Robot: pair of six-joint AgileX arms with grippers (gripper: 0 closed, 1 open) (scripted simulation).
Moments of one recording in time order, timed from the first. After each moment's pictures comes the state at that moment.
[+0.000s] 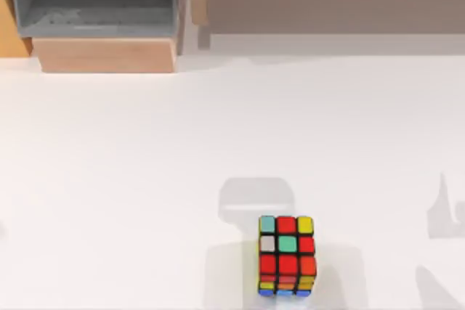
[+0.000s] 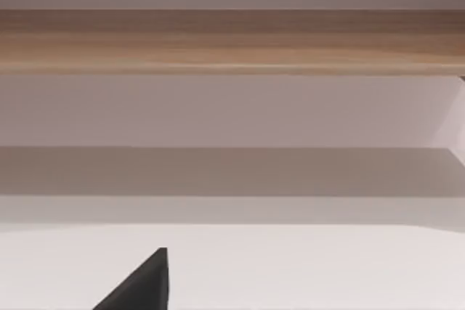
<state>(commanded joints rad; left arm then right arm) 0.88 1.82 1.10 -0.85 0.00 1.33 0.00 0.00 0.00 0.00 0.00 0.00</state>
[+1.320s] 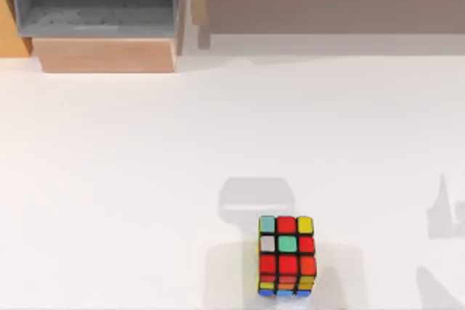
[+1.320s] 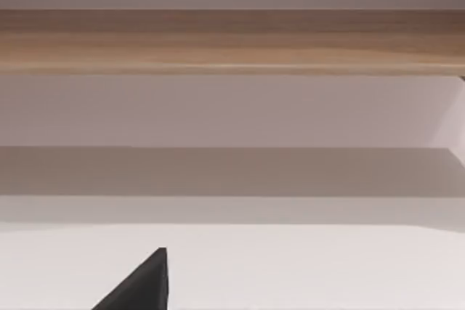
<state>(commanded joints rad) 0.88 1.90 1.03 -0.70 0.00 1.34 0.00 0.00 0.00 0.00 0.00 0.00</state>
